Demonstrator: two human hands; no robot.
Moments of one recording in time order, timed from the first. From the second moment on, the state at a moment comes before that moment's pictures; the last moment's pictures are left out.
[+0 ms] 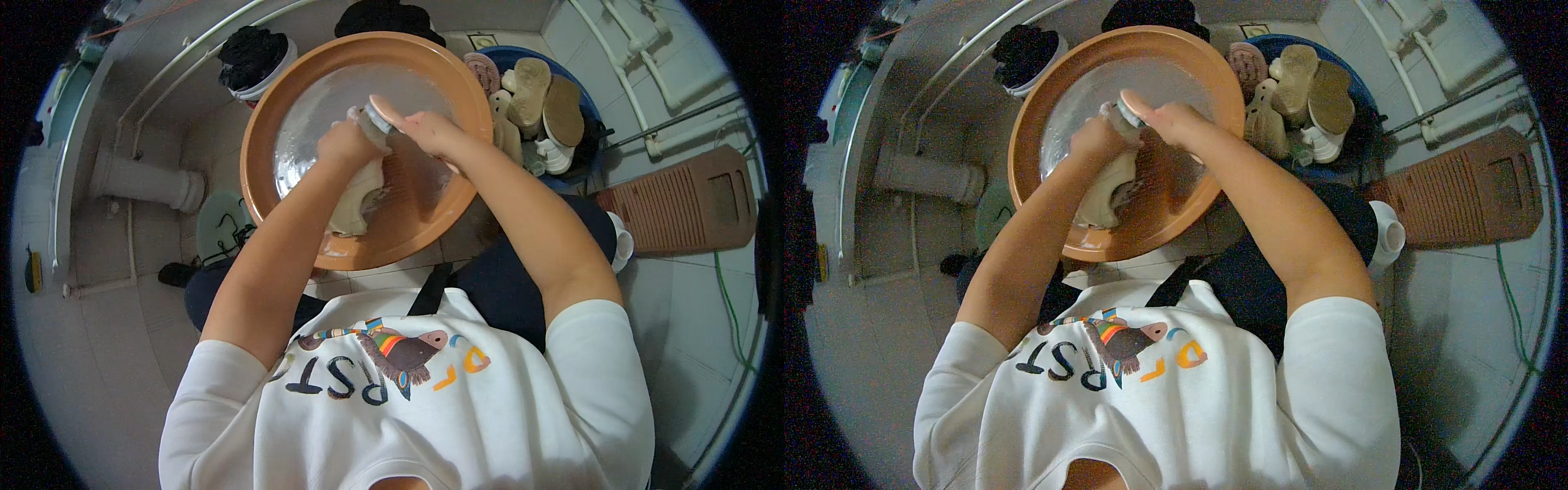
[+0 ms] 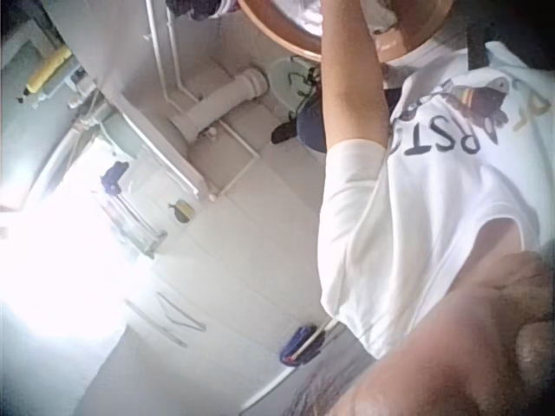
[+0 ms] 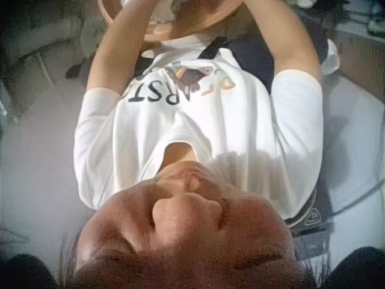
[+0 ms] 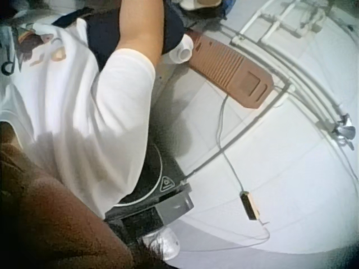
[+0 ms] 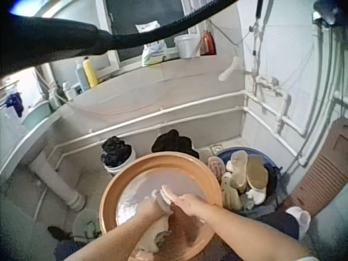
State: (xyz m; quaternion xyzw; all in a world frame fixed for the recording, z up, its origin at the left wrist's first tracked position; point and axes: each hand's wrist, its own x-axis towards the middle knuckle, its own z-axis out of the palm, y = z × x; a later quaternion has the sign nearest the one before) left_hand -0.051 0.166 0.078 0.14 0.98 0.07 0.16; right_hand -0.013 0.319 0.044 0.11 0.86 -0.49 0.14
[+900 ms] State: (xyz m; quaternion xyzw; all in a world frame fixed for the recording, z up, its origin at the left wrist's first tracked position) left_hand -0.020 0.122 0.138 0.20 0.92 0.32 -0.08; right_hand -0.003 0.305 0.162 -0.14 0.92 -0.29 -0.22
